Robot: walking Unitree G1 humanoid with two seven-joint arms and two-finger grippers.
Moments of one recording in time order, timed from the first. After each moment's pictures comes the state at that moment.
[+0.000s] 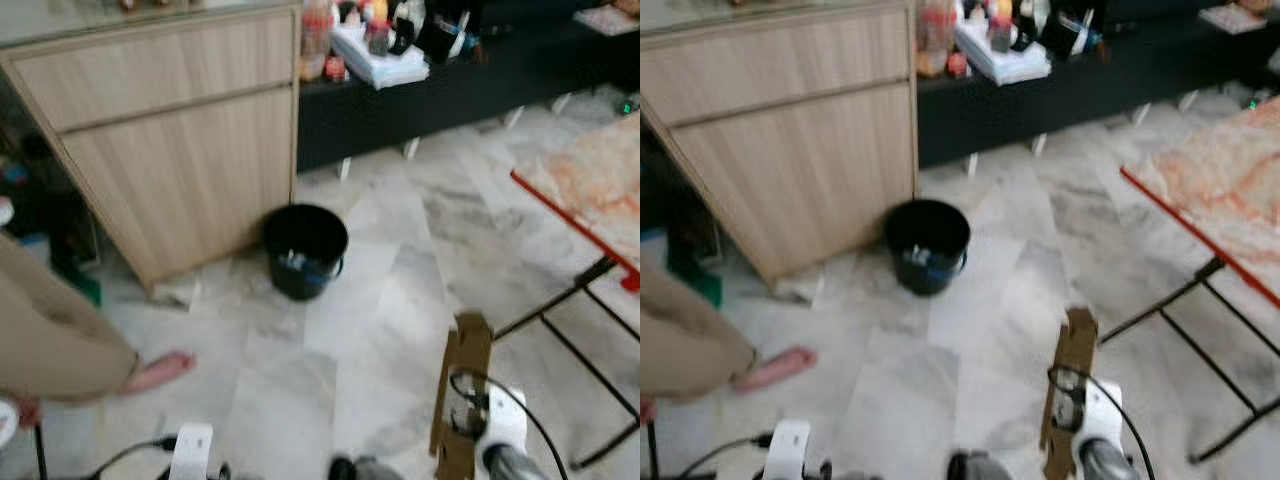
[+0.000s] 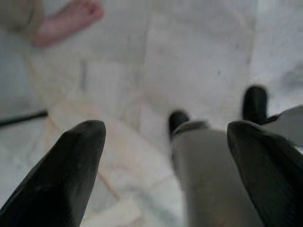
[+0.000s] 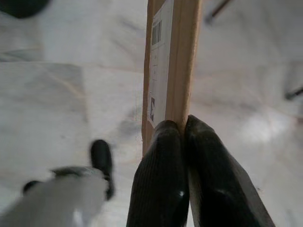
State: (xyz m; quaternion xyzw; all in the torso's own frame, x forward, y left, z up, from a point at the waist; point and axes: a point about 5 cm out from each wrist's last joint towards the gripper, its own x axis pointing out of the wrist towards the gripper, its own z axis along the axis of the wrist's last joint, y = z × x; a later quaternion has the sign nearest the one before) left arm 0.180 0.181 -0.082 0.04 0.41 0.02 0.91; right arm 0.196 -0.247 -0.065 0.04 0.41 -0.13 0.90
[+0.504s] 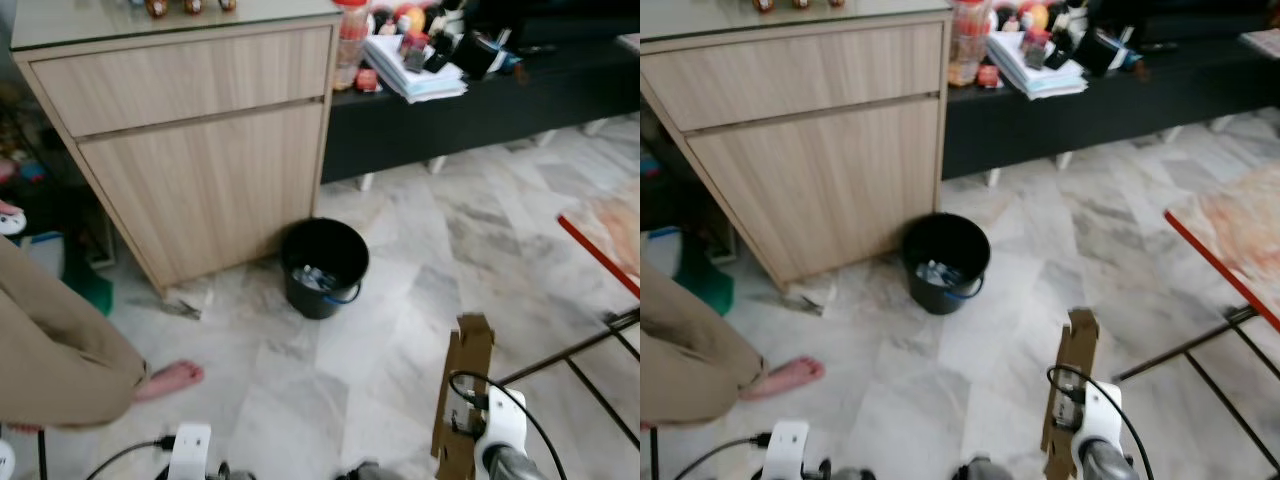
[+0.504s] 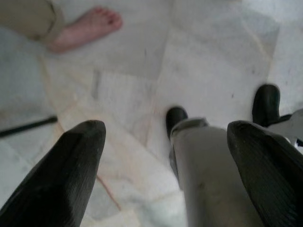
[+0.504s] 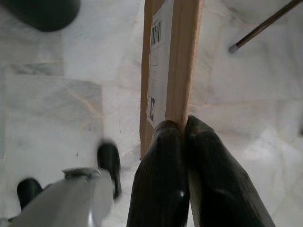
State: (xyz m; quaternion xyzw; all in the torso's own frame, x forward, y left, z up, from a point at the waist) left arm 0.178 0.188 -0.083 0.05 0.41 0.03 0.91; right arm 0.197 -0.242 -0.065 0.05 0.41 -0.13 0.90
